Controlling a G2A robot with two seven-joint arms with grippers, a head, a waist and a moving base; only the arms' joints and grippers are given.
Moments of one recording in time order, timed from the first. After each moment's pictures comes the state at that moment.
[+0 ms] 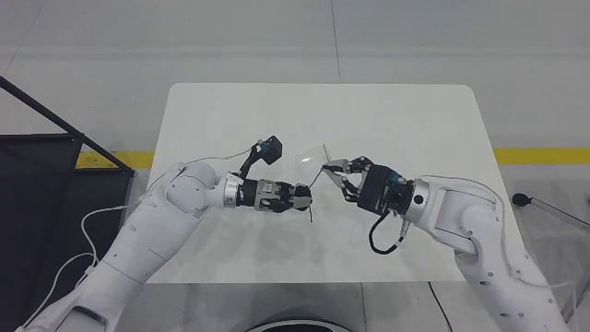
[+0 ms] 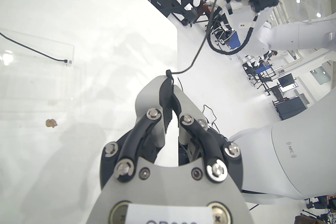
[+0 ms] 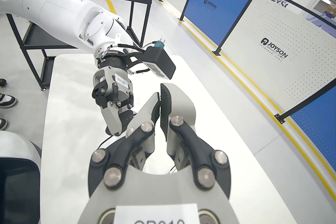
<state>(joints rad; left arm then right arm) 0.86 -1.09 -0.93 -1.31 -0.05 -0.87 -0.95 -1.09 -1.00 1.15 -1.87 -1.24 -0.74 0.05</state>
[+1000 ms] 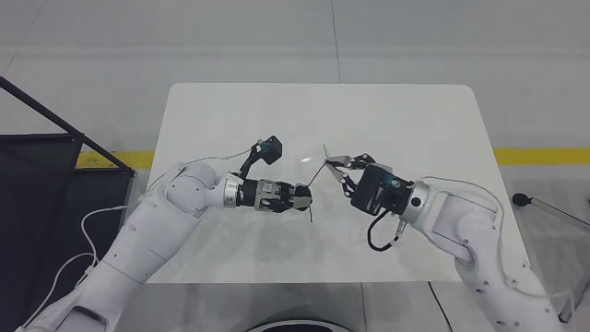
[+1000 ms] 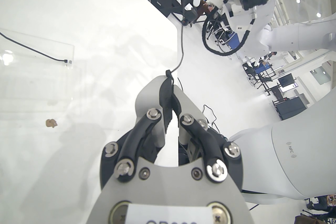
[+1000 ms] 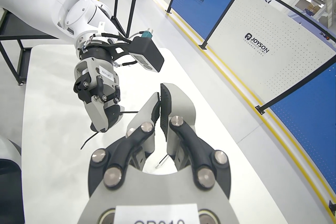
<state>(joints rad) 0.86 -1.09 -0.93 -1.31 -0.05 -0.87 -0.95 -1.13 -1.01 1.16 -1.92 -1.36 -0.62 0.06</state>
